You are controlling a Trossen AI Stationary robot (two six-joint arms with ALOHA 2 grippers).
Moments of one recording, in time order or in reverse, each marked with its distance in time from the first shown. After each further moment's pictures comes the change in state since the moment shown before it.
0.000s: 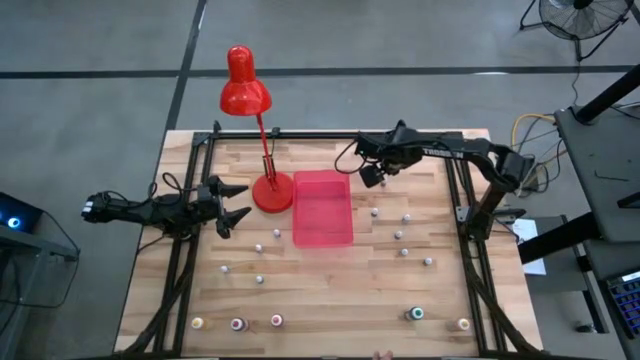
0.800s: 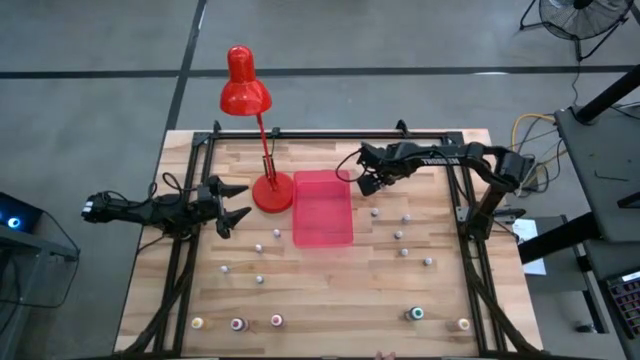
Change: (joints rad) left arm 0.000 0.000 0.000 0.000 0.000 0.000; right arm -0.001 0.001 -0.231 0.337 -0.054 -0.008
